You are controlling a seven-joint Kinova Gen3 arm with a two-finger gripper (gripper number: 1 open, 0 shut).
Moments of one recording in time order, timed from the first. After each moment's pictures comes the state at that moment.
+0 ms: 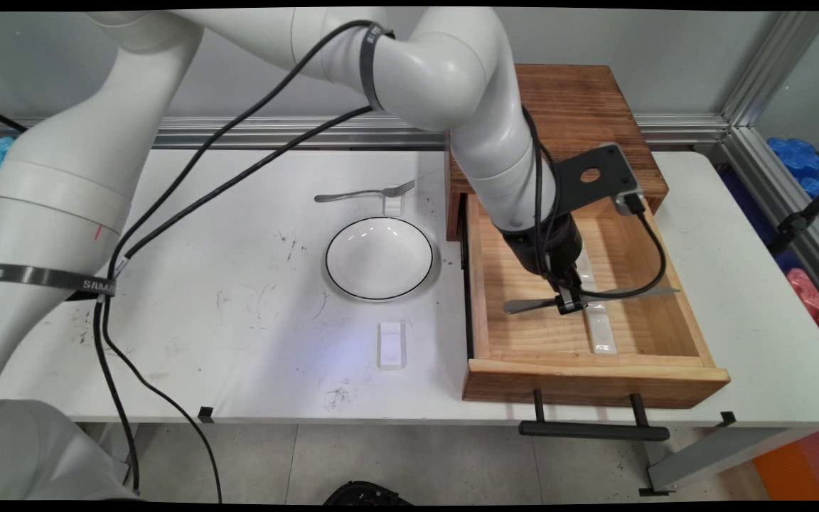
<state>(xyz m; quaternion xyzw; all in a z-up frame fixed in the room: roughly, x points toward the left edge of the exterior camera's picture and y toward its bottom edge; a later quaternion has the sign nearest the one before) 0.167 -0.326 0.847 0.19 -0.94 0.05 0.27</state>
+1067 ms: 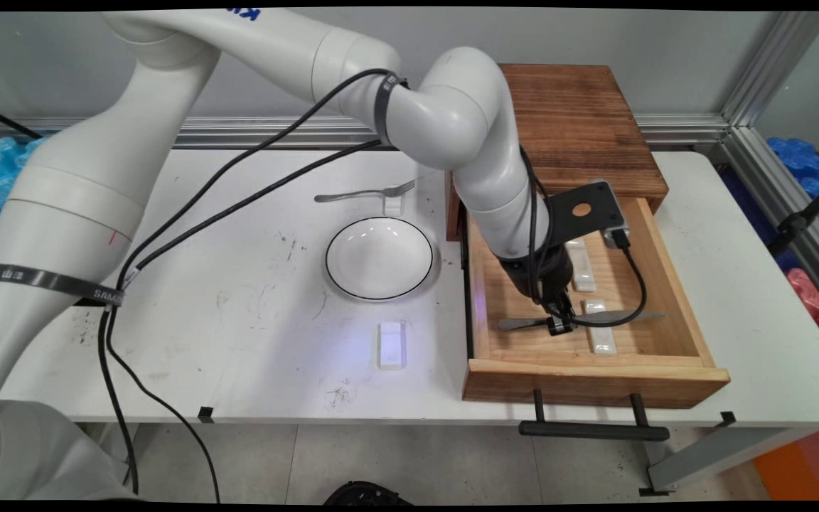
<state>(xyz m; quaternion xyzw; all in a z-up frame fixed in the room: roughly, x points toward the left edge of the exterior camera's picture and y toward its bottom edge) 0.161 -0.330 0.804 0.19 -0.95 0.04 0.25</state>
